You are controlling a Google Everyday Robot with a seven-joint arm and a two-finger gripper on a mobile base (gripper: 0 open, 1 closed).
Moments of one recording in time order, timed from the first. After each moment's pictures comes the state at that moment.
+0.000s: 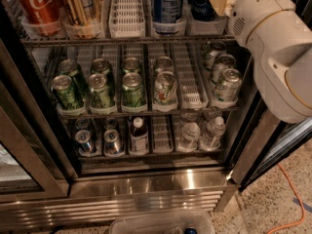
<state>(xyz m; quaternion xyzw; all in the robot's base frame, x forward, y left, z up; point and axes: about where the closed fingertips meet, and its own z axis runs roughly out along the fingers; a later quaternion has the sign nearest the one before) 0.603 -0.159 1.132 -0.13 0.55 0.07 0.82</state>
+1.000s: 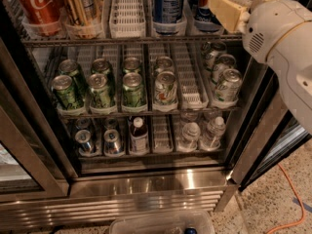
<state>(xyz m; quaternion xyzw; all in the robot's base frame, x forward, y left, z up) 0.565 -0.160 1.113 -0.17 0.58 0.10 0.79</state>
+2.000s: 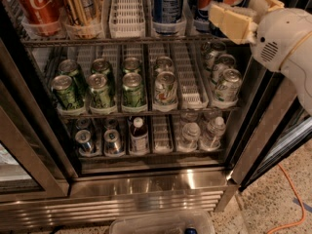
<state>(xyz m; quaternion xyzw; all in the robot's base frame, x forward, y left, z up) 0.551 -0.159 1.097 -0.21 0.60 0.15 0.76</state>
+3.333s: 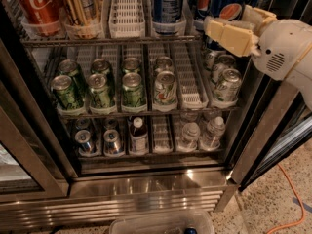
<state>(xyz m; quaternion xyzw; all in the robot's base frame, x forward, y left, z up) 0.539 -0.148 1.077 -0.26 0.59 0.23 0.73</state>
